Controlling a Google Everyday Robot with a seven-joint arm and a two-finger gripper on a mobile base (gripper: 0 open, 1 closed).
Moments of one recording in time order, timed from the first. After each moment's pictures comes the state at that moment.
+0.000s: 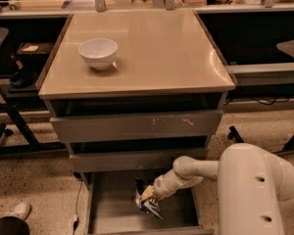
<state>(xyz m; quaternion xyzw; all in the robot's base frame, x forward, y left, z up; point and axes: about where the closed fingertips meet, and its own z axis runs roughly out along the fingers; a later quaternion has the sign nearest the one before) 0.513 -0.003 0.266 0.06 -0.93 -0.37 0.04</state>
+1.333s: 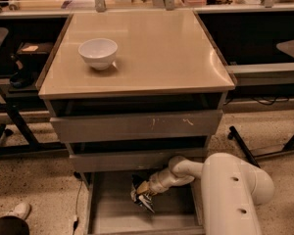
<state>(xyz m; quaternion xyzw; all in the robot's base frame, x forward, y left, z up) 0.561 0.018 0.210 0.04 -0.92 -0.40 0.03</state>
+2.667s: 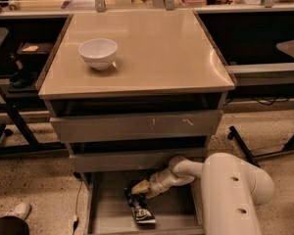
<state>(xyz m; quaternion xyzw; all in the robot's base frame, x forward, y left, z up) 0.562 0.019 0.210 0.04 -0.92 -0.40 0.03</state>
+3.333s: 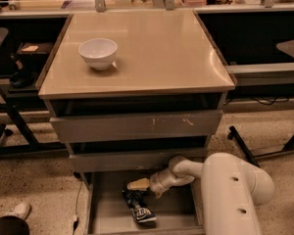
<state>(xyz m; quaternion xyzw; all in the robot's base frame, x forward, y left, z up) 0.562 0.019 0.210 0.04 -0.92 -0.40 0.03</state>
